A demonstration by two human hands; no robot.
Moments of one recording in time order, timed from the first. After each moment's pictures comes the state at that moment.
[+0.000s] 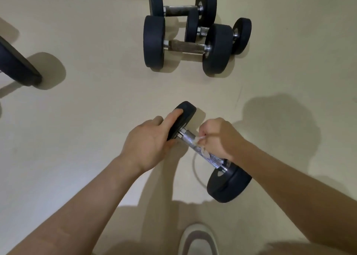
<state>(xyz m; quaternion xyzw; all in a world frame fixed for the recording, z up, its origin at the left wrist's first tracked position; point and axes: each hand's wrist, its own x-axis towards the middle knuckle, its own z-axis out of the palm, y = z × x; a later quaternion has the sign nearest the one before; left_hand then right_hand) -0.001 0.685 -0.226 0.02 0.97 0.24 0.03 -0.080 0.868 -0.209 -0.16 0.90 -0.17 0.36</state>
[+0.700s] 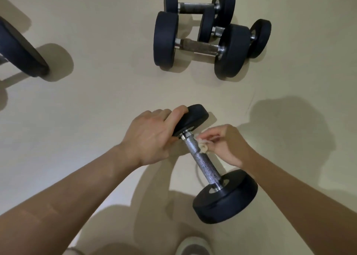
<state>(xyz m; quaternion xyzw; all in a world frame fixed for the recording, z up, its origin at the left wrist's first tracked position) -0.025 0.676 -0.223 0.09 0.98 0.15 -0.02 -0.088 0.880 -0.232 -0.15 0.85 -0.39 0.32</state>
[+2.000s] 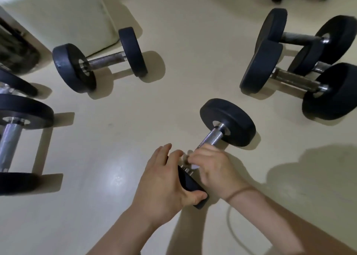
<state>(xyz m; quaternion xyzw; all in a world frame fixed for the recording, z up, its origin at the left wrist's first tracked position) 0.102 0.627 -0.208 -0.29 0.90 0.31 0.07 -0.031 0.719 -0.267 -0.57 0.75 -0.33 0.10</state>
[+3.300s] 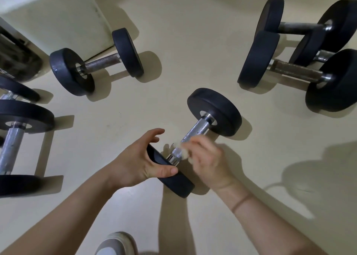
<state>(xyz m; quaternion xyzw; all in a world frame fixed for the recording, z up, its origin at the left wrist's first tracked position) 0.095 0.560 -0.212 -0.34 0.77 0.52 0.15 -0.028 0.709 -0.301 -0.45 0.75 -0.48 -0.03</state>
